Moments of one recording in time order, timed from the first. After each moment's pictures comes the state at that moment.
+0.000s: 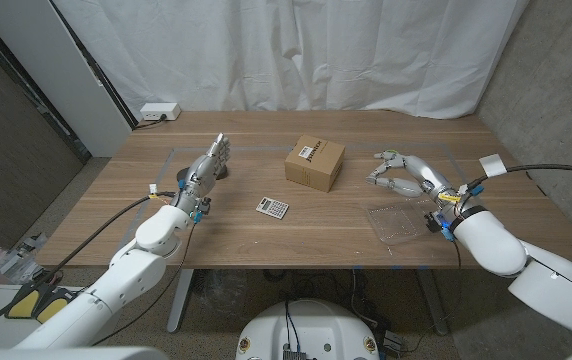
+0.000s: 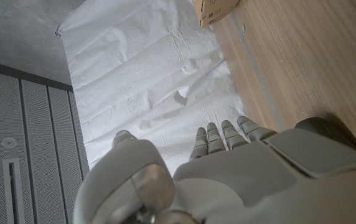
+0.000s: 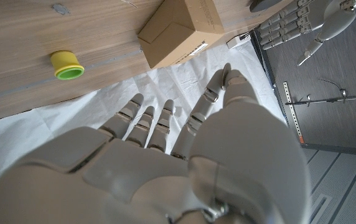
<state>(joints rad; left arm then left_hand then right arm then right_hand) 1.15 0.68 0.28 -1.65 -0.59 -0.31 0.08 0.48 0.06 -0.10 0.07 0.28 0.03 0.04 0.20 0.18 0.05 -0.02 0.20 0.18 -0.02 0.00 0.19 0.18 -0.04 -0.04 0.20 0.17 -1.55 -0.93 -0.04 -2.18 -0.05 0.00 -0.25 0.99 0.01 0.17 -0.11 0.38 1.06 -0.22 0.52 0.23 0.39 -0.09 0.21 0.19 0.15 -0.04 0.17 0.19 0.23 -0.04 0.19 0.18</state>
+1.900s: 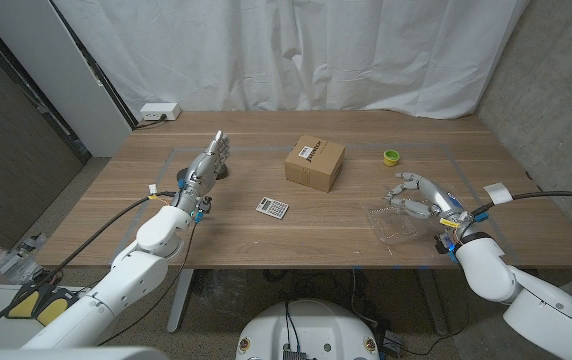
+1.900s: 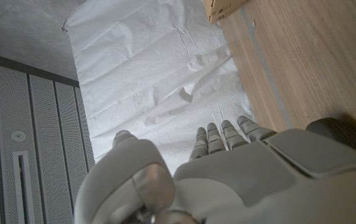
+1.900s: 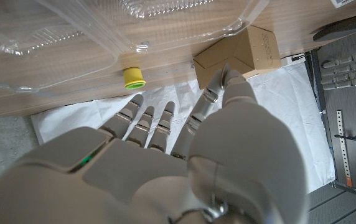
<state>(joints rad) 1.16 0.66 0.27 -1.66 -0.59 -0.33 0.08 0.49 0.07 -0.11 0.07 0.28 0.03 0.04 0.20 0.18 0.05 -0.02 0.20 0.18 -0.02 0.00 0.19 0.18 -0.04 -0.04 0.20 0.17 -1.58 -0.87 -0.10 -2.10 -0.25 -0.14 -0.38 1.00 0.02 0.15 -0.11 0.39 1.05 -0.22 0.52 0.25 0.37 -0.12 0.21 0.19 0.15 -0.04 0.18 0.19 0.22 -0.04 0.19 0.18</state>
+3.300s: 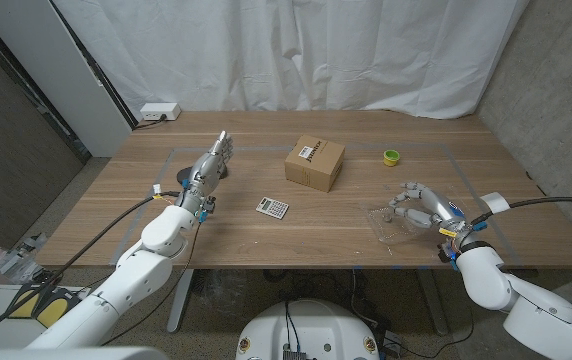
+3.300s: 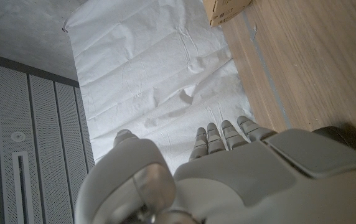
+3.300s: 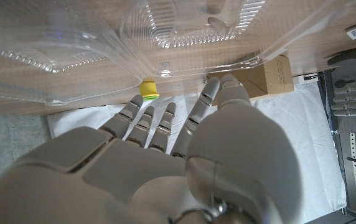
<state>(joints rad) 1.15 0.65 0.29 -1.67 -0.58 -0.32 0.10 0.50 0.08 -0.11 0.07 0.28 0.03 0.04 0.20 0.18 0.05 -0.02 0.20 0.18 -0.02 0.00 0.19 0.18 -0.04 -0.04 0.20 0.17 -1.58 -0.93 -0.16 -2.08 -0.26 -0.21 -0.44 0.95 0.03 0.12 -0.09 0.33 0.87 -0.22 0.44 0.23 0.33 -0.10 0.21 0.19 0.15 0.00 0.19 0.19 0.20 -0.02 0.20 0.18</state>
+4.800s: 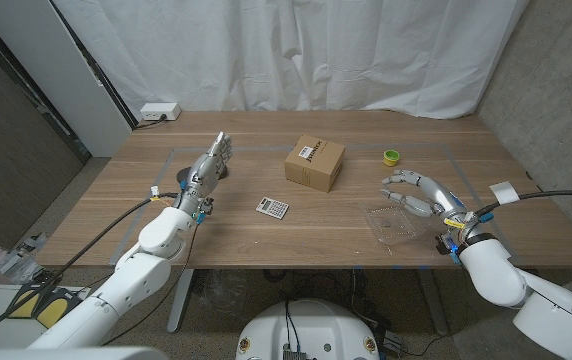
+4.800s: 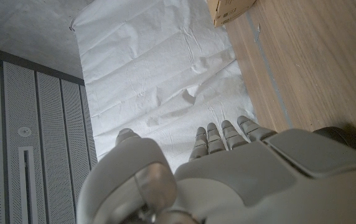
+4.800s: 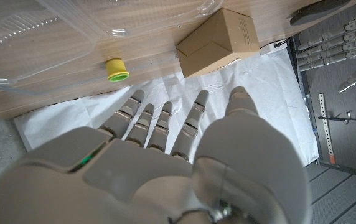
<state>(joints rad) 1.15 0.65 0.28 -1.62 -0.61 -0.37 0.04 0.51 0.09 -0.12 0.06 0.28 0.04 0.04 0.20 0.18 0.05 -0.02 0.20 0.18 -0.02 0.00 0.19 0.18 -0.04 -0.04 0.20 0.17 -1.64 -0.90 -0.05 -2.16 -0.18 -0.06 -0.39 0.84 0.03 0.10 -0.05 0.29 0.68 -0.21 0.31 0.21 0.34 -0.04 0.23 0.19 0.19 0.01 0.19 0.18 0.27 0.01 0.23 0.18</state>
